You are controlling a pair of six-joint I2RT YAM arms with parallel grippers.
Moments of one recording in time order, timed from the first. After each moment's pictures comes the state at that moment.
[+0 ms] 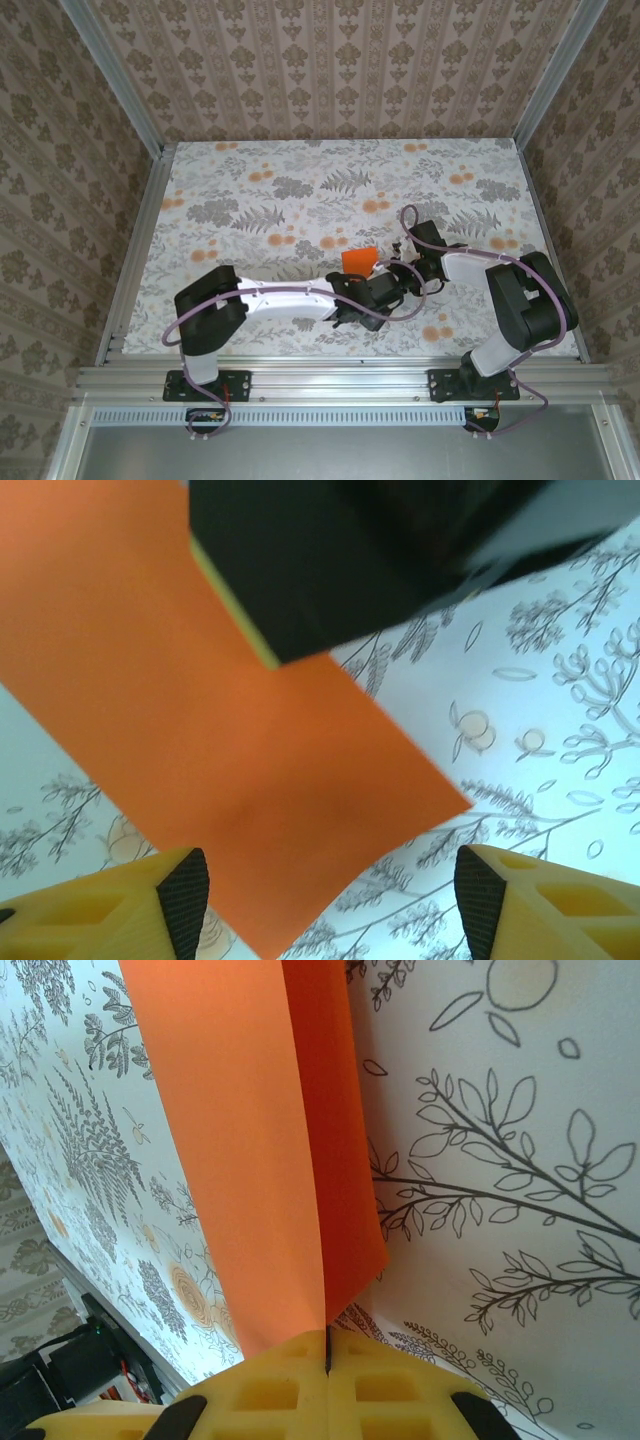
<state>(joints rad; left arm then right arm) -1.31 1.85 1.24 -0.55 -0.25 -0.48 0.28 1.58 0.68 -0.29 -0.67 0.61</state>
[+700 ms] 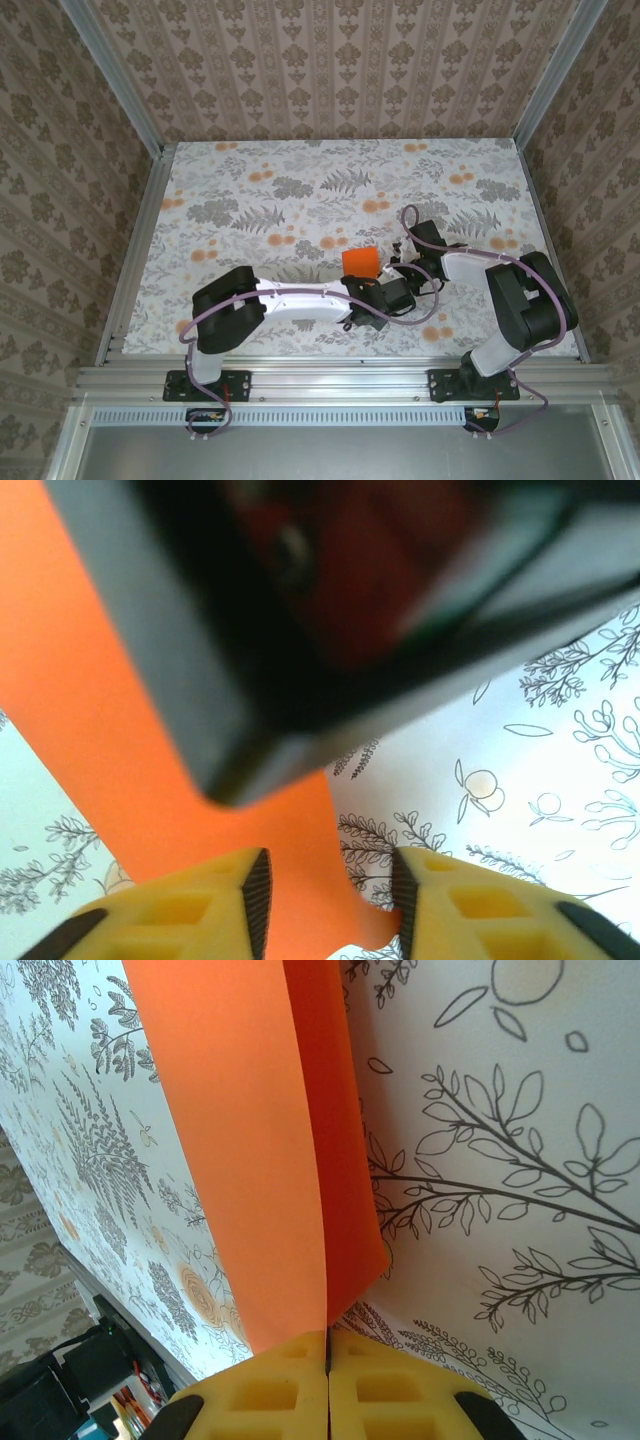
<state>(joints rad) -1.34 1.93 1.32 -0.58 -0.36 -0.49 0.28 1.58 0.68 -0.29 -0.68 0.63</state>
